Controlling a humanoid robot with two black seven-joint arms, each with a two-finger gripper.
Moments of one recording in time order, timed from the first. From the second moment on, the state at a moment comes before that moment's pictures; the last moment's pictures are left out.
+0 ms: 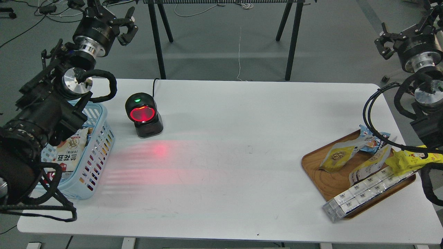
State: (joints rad) left arm -1.05 0.22 -0.61 -0.33 -0.27 -0.49 -0.27; right arm 1.03 -0.31 0.68 0.12 0.33 0.49 0.22
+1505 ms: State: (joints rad) left arm -1.06 0.27 -0.61 -0.40 -0.27 -0.49 -0.27; right arm 1.63 -0.45 0.00 0.59 -0.46 0.49 0.33
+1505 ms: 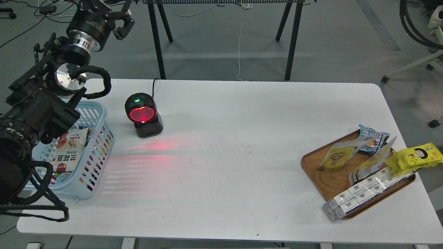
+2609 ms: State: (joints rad) left arm -1.04 0.26 -0.60 -0.40 -0.26 -0.49 -0.27; right arm 1.76 -0.54 -0.61 1.34 -2.01 0.49 0.49
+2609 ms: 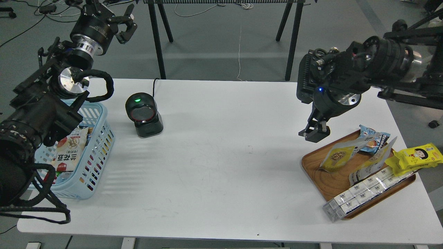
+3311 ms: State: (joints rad) left arm -1.04 0.26 -0.60 -0.40 -0.26 -0.49 -0.28; right arm 1.66 -0.66 -0.67 1.35 -2.14 0.46 0.49
